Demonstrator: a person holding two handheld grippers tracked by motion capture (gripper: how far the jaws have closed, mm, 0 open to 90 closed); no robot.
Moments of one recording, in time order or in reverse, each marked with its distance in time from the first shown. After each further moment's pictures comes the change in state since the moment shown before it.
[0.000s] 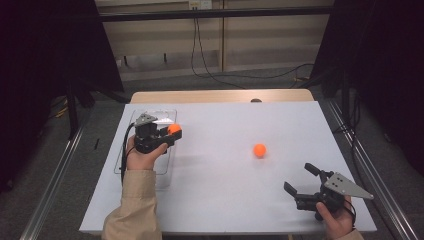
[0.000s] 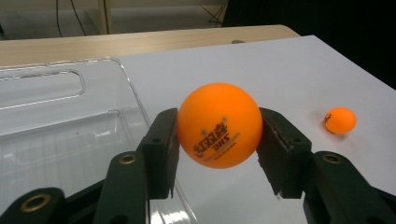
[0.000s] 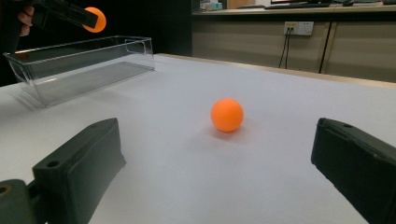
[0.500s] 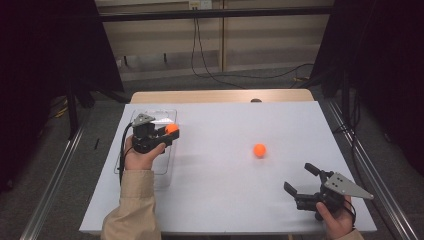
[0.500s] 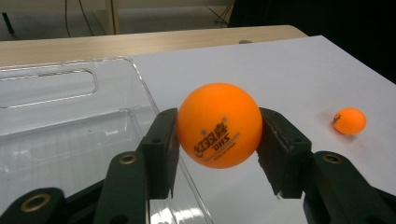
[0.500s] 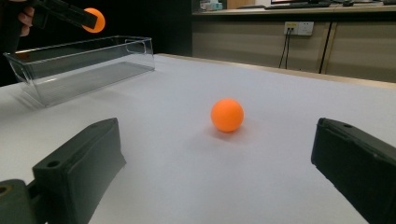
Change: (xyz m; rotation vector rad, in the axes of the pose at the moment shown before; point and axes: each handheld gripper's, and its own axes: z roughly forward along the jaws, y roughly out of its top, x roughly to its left) left arm 0.005 -0.001 -0.002 -0.005 0.025 -0.006; right arm 0.000 0.000 0.000 0.000 0.001 -0.001
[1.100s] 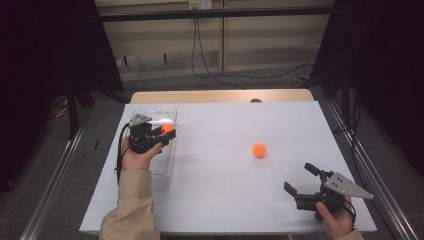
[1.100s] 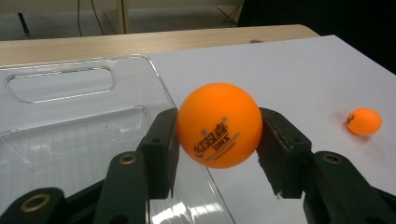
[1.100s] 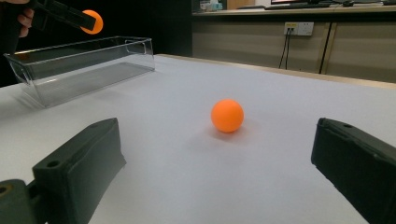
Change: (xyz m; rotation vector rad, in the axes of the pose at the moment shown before) left arm 0.006 -0.001 -0.004 0.005 0.034 0.004; right arm 0.000 0.000 0.000 -0.001 0.001 0.001
